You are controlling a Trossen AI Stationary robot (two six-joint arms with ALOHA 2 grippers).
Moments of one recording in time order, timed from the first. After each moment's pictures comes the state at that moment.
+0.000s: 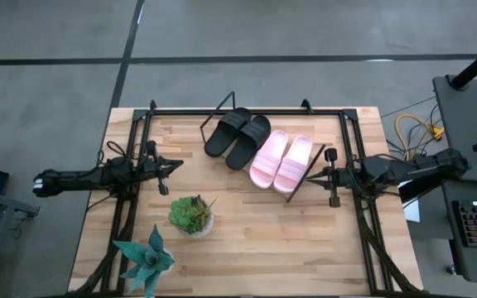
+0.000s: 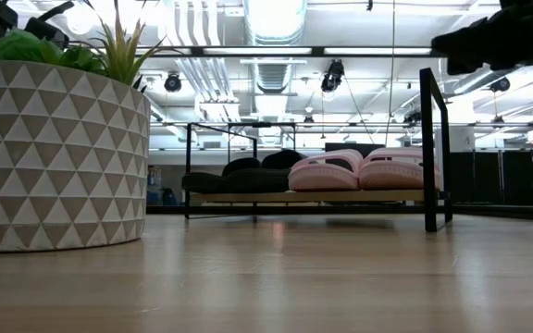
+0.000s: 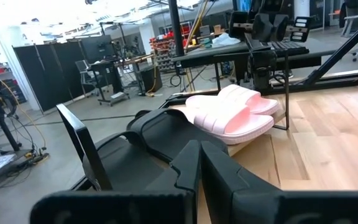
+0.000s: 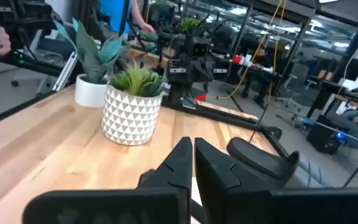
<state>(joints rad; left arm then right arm) 0.04 0.09 0.00 0.05 -0.27 0.20 0.18 0.35 0.18 0.14 0.13 -0.27</state>
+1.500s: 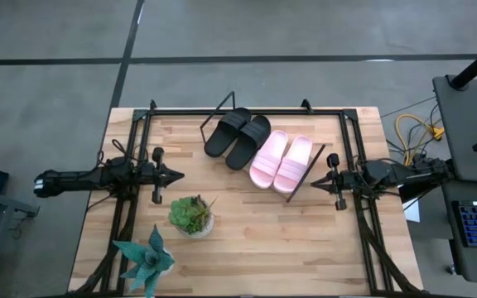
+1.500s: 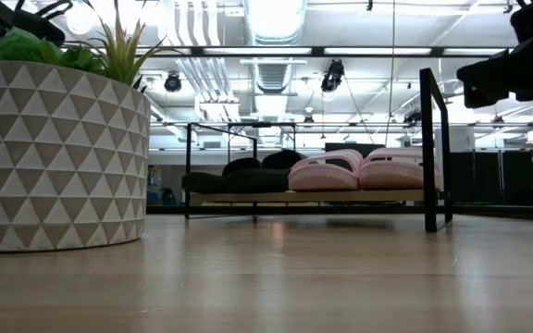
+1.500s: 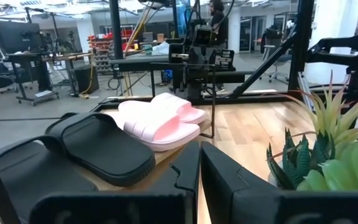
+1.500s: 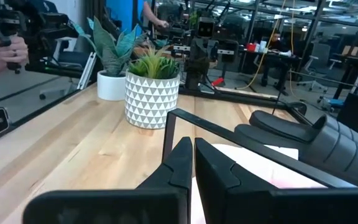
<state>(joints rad) 0.04 0.07 0.00 0.04 0.00 0.06 0.18 0.00 0.05 -0.09 0.08 -0.13</state>
